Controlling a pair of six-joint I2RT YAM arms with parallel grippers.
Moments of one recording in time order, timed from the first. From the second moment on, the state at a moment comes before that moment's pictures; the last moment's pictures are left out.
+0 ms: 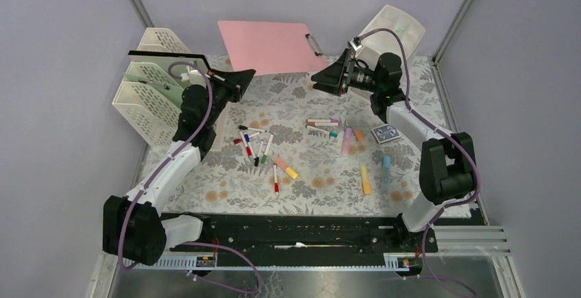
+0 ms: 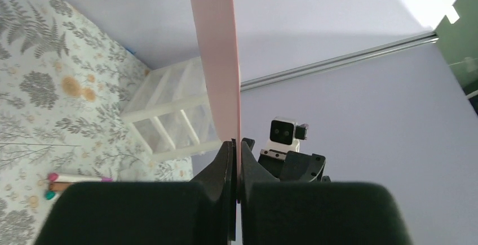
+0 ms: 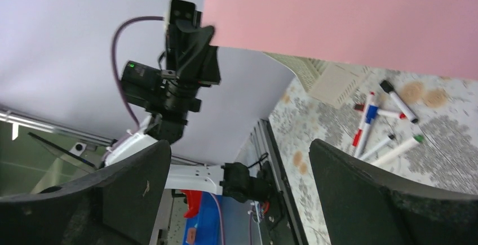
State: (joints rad) left arm -0.25 1.20 0.85 0.42 0.17 -1.29; right arm 0.25 1.67 1.18 0.54 -1.02 1.13
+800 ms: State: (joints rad) left arm -0.38 1.20 0.88 0.64 0.04 -1.43; right arm 0.35 1.67 1.37 0.46 -0.66 1.25
